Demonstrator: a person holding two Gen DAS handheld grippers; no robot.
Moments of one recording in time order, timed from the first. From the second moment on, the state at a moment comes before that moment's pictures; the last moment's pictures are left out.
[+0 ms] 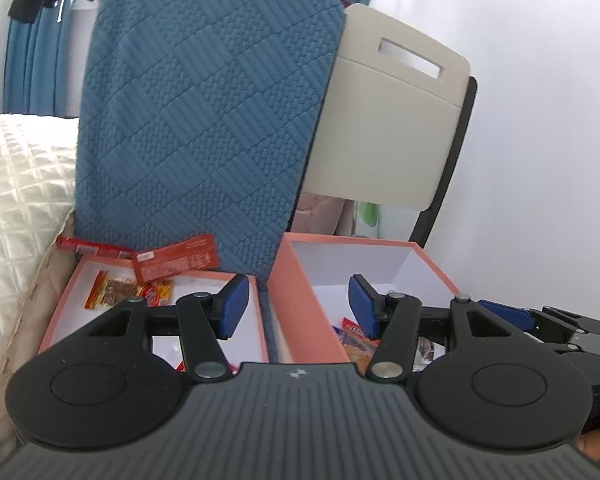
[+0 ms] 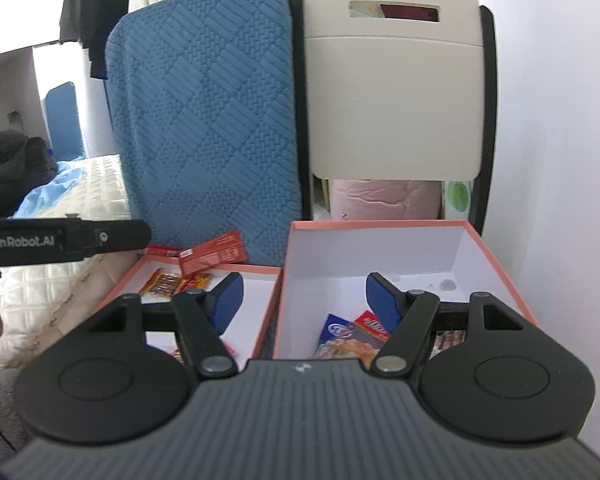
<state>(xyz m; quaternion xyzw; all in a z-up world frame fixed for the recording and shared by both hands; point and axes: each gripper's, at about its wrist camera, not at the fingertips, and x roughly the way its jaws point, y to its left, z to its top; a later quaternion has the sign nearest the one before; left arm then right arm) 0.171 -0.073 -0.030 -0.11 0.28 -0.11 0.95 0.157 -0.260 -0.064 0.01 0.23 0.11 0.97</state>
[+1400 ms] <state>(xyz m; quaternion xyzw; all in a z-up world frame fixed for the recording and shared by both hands) 0.177 0.002 -0.108 -0.14 0.36 -0.05 0.92 0.150 -0.157 -0.154 -0.04 0.30 0.19 0.93</state>
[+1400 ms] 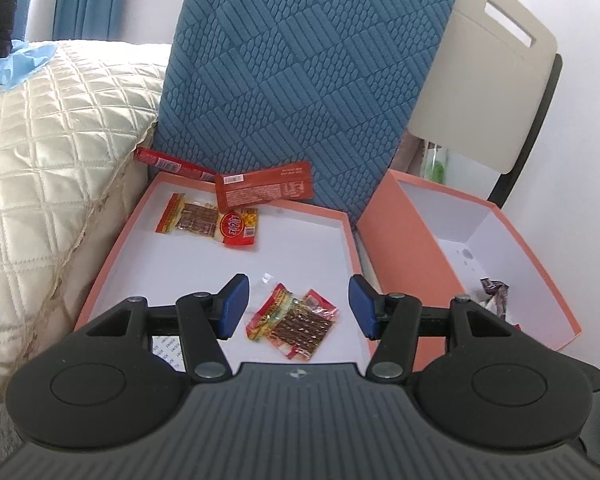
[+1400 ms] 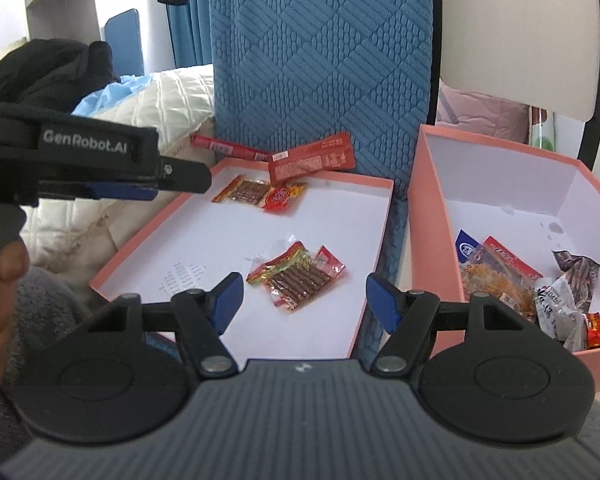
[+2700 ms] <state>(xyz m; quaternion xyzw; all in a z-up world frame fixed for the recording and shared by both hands) 0.354 0.071 -0.238 -0.18 0.47 -0.01 0.86 0.270 -0.102 -0.228 -0.11 0.35 0.27 0.89</state>
